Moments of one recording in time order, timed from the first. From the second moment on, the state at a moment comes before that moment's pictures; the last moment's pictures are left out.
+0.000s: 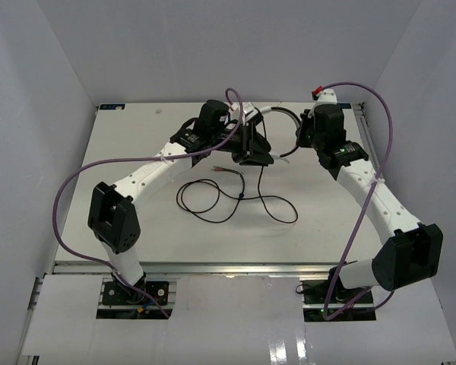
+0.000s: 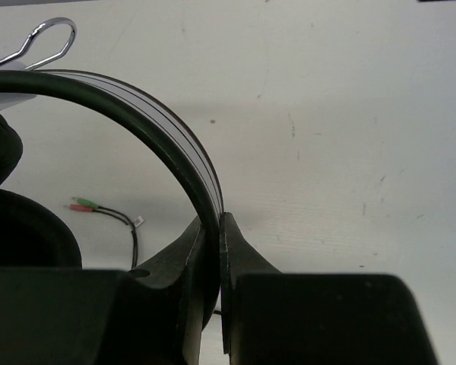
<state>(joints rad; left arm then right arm) -0.65 1.77 1.61 -0.33 0.75 -0.82 0.35 1.37 1.25 -0.31 0.14 0.24</state>
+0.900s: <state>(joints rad) -0.89 1.23 0.71 0.30 0.40 -0.38 0.10 1.41 1.43 -0.42 -0.36 0.55</state>
